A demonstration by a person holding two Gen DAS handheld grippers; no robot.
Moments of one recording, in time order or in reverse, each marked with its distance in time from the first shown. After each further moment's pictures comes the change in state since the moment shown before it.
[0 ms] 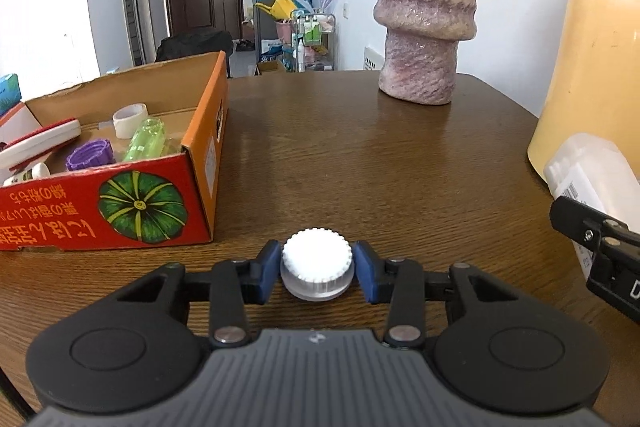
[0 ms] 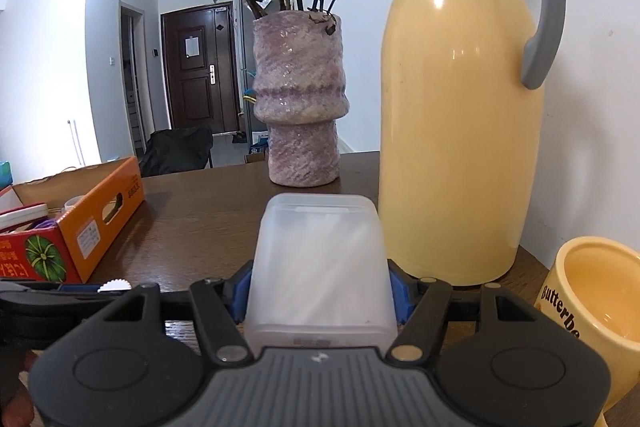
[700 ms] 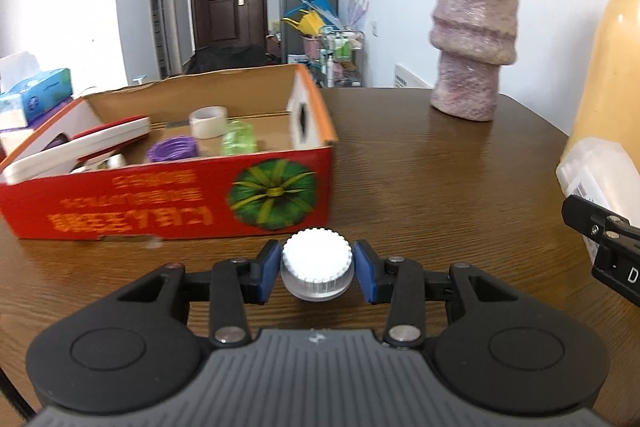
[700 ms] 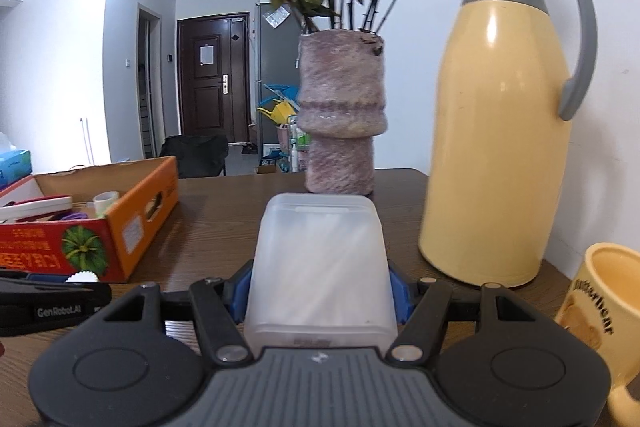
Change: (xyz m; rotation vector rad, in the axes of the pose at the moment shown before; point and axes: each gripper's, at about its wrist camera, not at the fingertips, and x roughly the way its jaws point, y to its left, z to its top) left arm -0.038 0.069 -0.015 -0.039 -0.048 0.060; right arm -0.017 0.053 -0.007 -0.053 -0.050 0.015
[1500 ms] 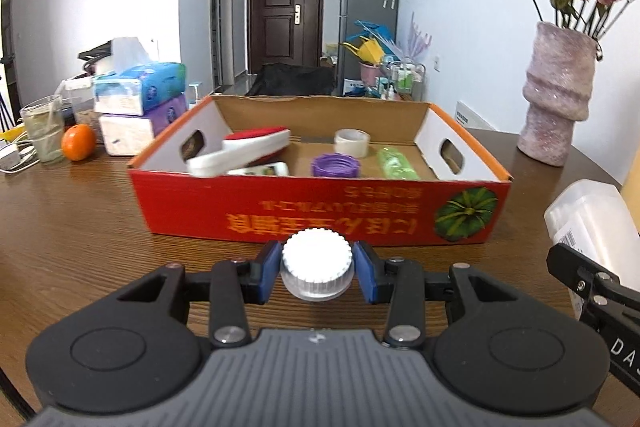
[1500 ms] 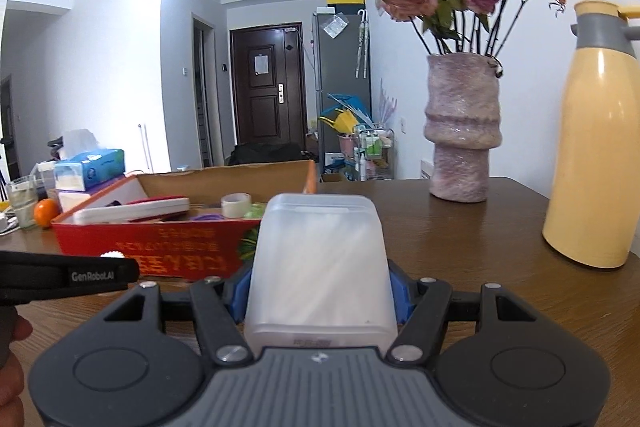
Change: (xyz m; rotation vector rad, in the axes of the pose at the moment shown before) left arm -0.052 0.132 -0.009 -0.110 -0.080 0.104; right arm -0.043 0.134 -0.011 -0.013 -0.034 0.161
